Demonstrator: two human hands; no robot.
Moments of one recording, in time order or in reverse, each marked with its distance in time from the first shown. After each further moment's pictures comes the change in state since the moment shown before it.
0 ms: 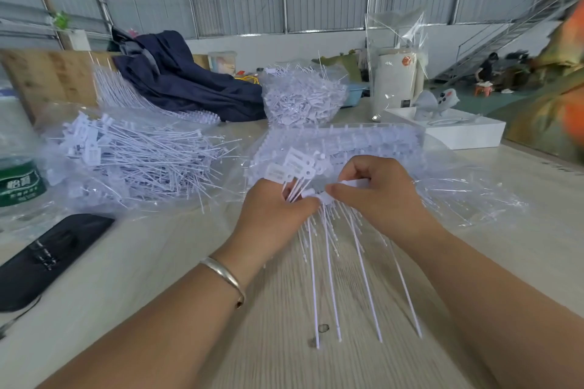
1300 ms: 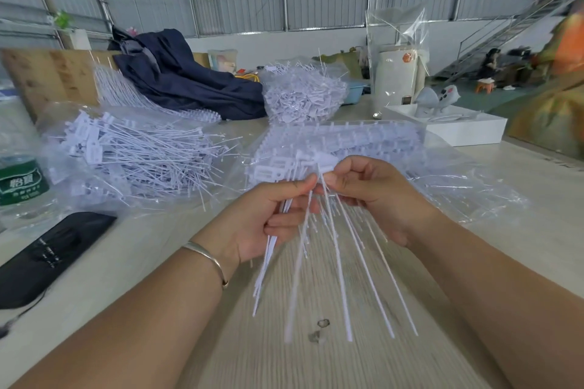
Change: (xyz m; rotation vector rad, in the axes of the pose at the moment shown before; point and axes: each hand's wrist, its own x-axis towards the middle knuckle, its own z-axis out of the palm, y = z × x) left_hand 0.011 0.000 -0.017 -0.692 -0.542 -0.438; right_hand 0.000 -0.002 -0.002 0.589 -0.252 0.172
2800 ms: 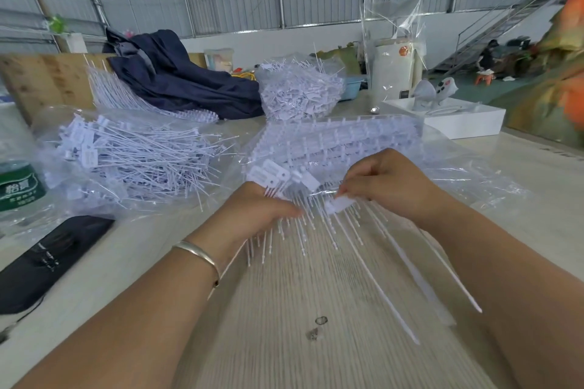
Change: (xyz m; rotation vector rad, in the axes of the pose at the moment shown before) left_hand 0.012 -0.011 -0.025 0.667 0.351 0.105; right_hand -0.002 -0.014 -0.020 -0.578 0.046 0.035
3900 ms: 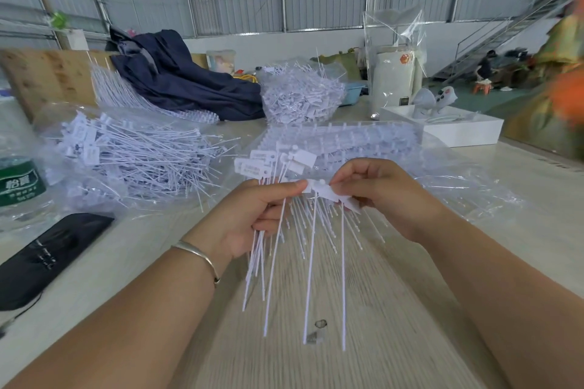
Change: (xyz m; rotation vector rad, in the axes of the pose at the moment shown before) left_hand -0.013 0.017 0.000 -0.543 -0.158 -0.052; right_hand 0.003 0.006 0.009 0.372 -0.089 0.004
